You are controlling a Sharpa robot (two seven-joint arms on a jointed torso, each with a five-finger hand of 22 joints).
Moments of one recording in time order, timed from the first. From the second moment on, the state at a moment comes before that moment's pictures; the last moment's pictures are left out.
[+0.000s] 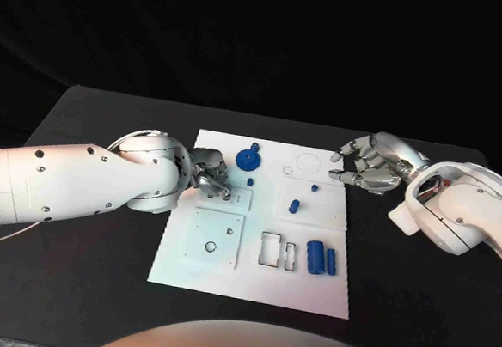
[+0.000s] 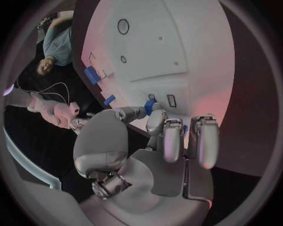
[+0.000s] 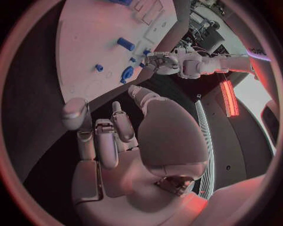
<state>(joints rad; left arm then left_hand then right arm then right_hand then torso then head) 1.18 -0.83 -0.10 1.61 -1.24 -0.04 -0.51 0.95 -0.16 0.87 0.18 0.38 0.69 0.05 1.05 0.89 1.31 -0.05 1.30 1.11 1.47 -0.10 1.57 1.31 0.03 1.47 0.02 1.53 1.31 1.28 -0.94 -0.15 1.64 -0.98 -0.33 -0.11 1.27 -0.20 0.39 0.17 0.31 0.76 0.16 0.35 0.37 1.30 0.08 1.36 1.25 1.47 0.00 1.56 1.31 0.11 1.31 0.11 1.06 1.12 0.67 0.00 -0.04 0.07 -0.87</state>
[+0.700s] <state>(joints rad) 1.18 -0.83 -0.10 1.61 -1.23 -0.02 -0.51 0.95 -0.16 0.87 0.18 0.38 0.70 0.05 1.05 0.89 1.31 -0.05 1.30 1.11 1.47 -0.10 1.57 1.31 0.03 1.47 0.02 1.53 1.31 1.28 -0.94 -0.15 1.64 -0.98 -0.33 -0.11 1.27 -0.20 0.39 0.17 0.31 0.76 0.16 0.35 0.37 1.30 0.08 1.36 1.25 1.47 0.00 1.56 1.31 0.11 1.31 0.11 1.06 1.12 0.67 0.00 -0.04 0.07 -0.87</state>
